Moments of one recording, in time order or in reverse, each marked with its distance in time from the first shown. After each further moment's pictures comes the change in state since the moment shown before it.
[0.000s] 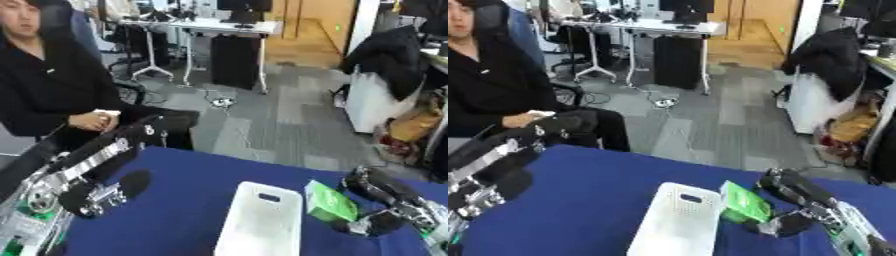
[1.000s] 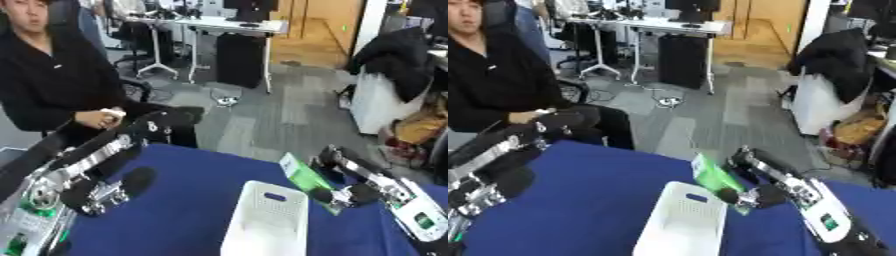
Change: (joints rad) left arm -0.027 -0.028 -0.012 -0.013 0.002 0.011 -0.011; right arm -0.082 0.048 0.045 0.001 -0.364 0.090 0.227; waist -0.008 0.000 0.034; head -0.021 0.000
